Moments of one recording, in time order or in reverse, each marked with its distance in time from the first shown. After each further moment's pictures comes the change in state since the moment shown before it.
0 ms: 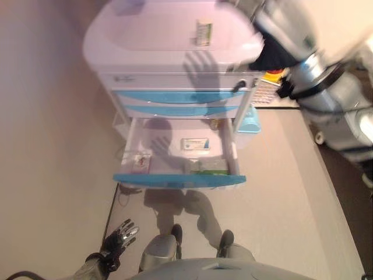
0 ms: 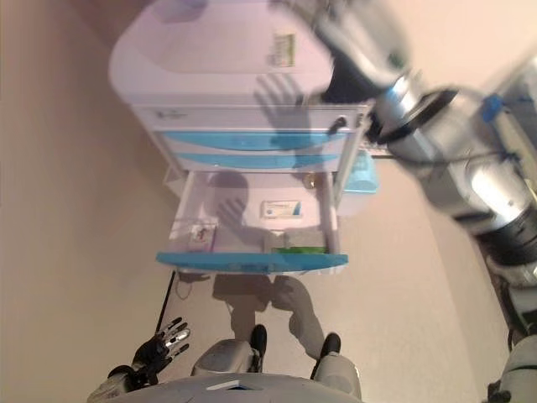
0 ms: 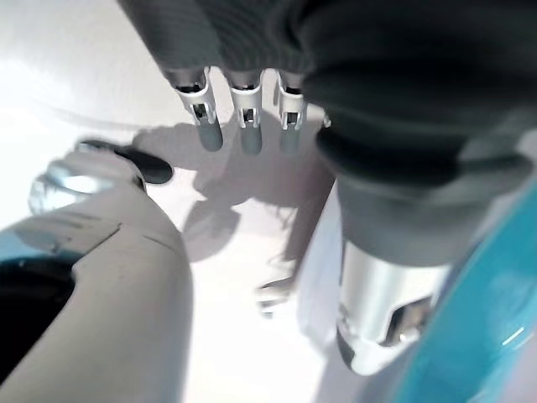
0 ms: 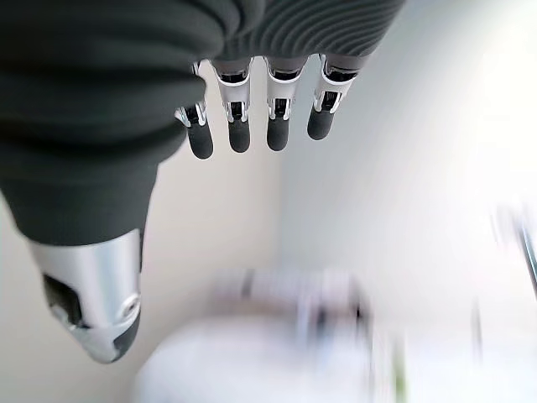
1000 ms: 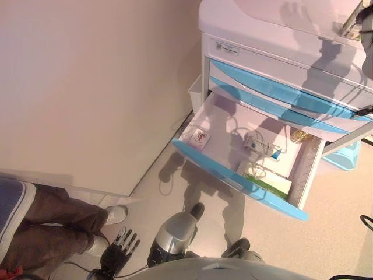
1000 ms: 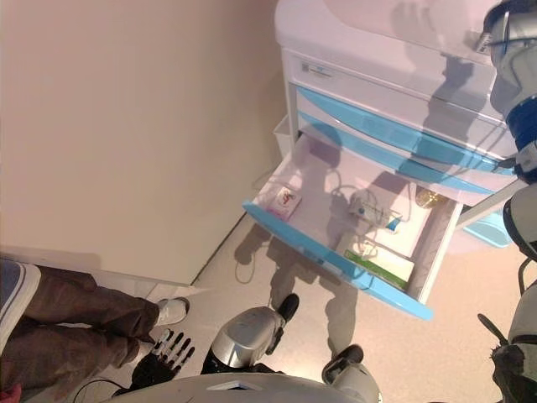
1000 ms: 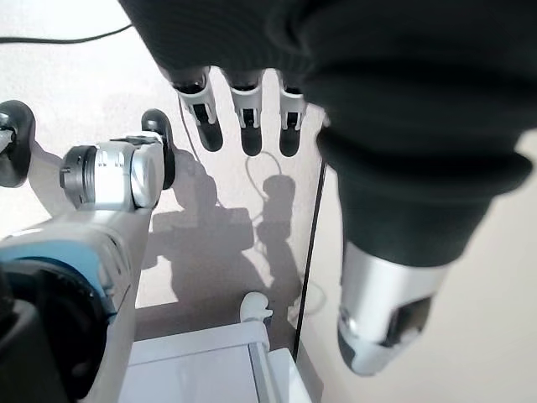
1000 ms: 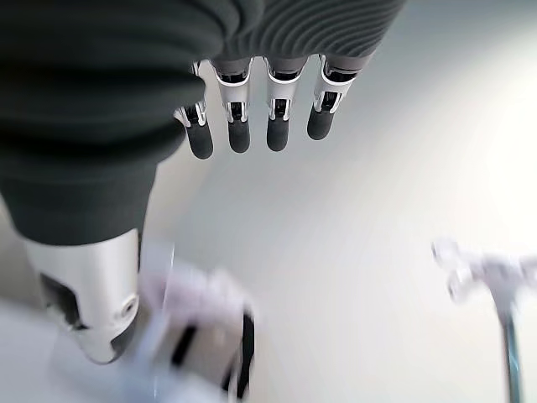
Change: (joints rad) left arm 0.068 -0.078 0.177 0.039 -0.599 0.183 -0.102; right arm -0.901 0.004 0.553 1.280 -0.332 0.245 -0.580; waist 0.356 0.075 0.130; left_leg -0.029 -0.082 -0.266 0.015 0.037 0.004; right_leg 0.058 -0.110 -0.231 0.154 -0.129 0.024
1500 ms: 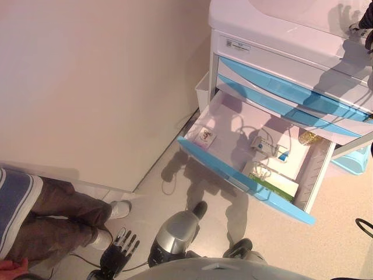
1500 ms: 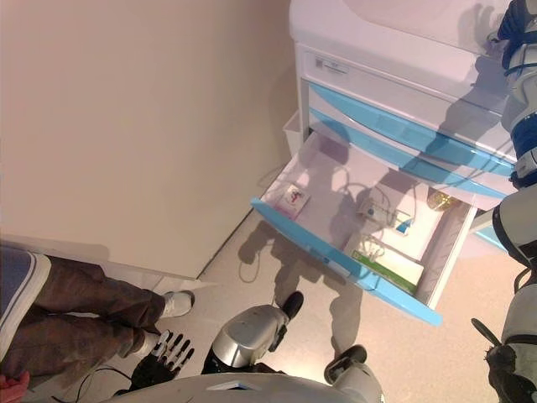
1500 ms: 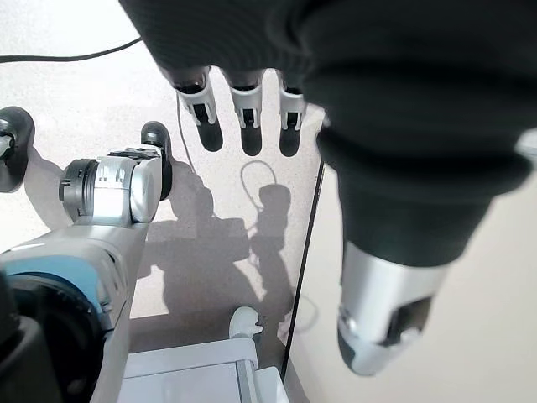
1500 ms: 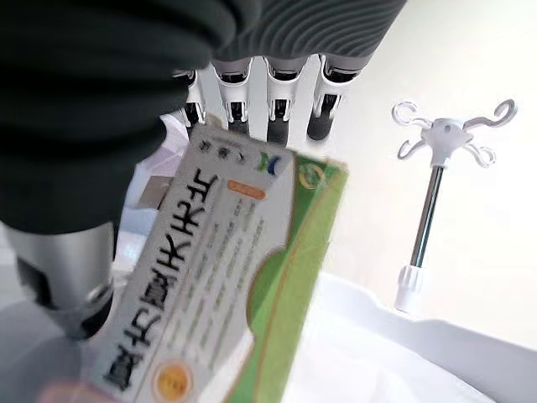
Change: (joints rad) left arm -0.003 0.000 0.000 0.012 -0.010 0.004 0.008; right arm 0.106 0.038 -0.046 0.294 -0.011 -0.033 0.170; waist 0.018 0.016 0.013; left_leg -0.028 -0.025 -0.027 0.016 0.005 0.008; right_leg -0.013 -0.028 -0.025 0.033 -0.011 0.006
